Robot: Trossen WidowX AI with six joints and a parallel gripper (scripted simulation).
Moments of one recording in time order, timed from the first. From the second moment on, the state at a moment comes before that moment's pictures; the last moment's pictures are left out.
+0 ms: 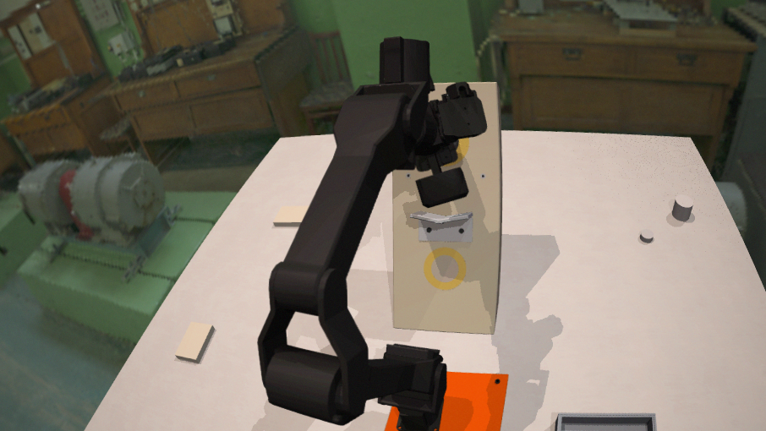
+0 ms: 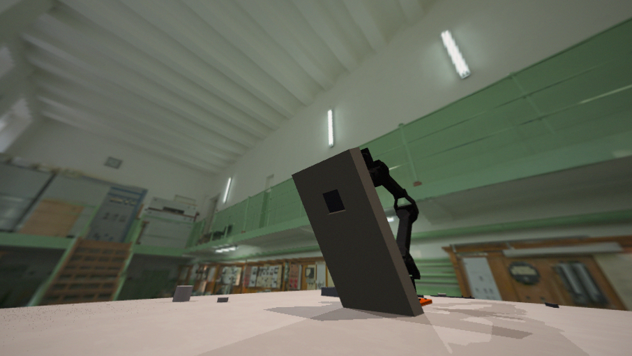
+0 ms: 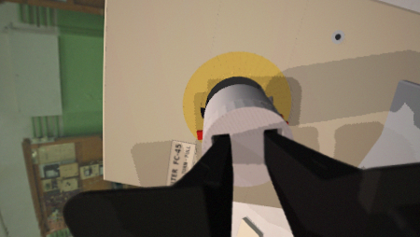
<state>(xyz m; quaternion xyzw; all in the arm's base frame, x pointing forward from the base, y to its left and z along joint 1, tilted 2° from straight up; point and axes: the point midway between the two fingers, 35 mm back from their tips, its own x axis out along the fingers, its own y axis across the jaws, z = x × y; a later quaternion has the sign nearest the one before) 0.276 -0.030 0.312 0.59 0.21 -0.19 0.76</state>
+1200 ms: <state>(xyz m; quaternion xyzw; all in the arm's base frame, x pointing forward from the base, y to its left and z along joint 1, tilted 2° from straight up) 0.237 -0.025 0.250 0.59 0.22 -0.20 0.75</state>
